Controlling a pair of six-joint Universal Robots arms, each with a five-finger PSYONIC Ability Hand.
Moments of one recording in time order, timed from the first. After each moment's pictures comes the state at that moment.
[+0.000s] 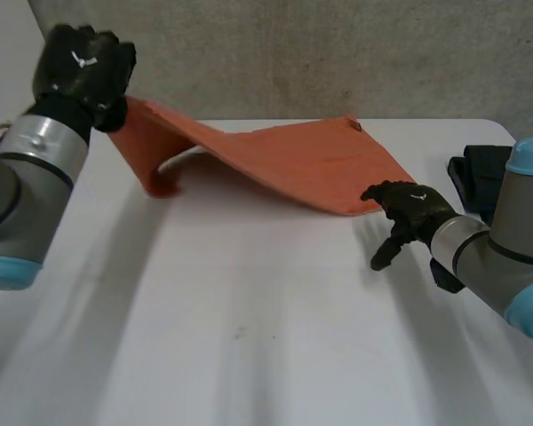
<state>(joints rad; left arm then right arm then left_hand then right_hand) 4.40 -1.79 -1.49 3.53 -1.49 3.63 1.87 -1.08 1.45 0.02 1.37 2.99 1.15 1.20 1.19 1.20 0.97 0.20 0.22 0.21 0.23 0.07</state>
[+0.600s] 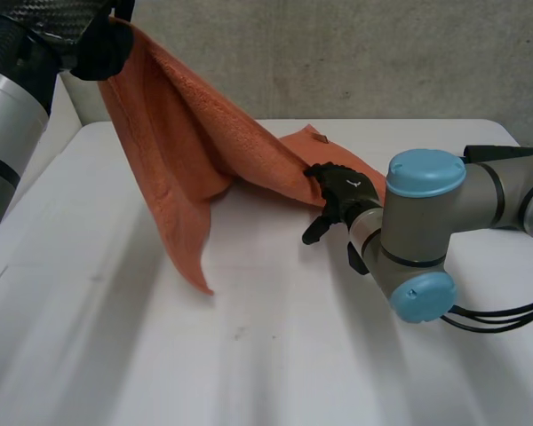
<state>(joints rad) 4.26 -1.46 -1.49 3.37 -1.49 3.55 2.12 -0.79 1.10 -0.07 1.58 3.34 1.15 1.20 1.19 1.20 0.97 0.19 0.22 0.21 0.23 0.07</state>
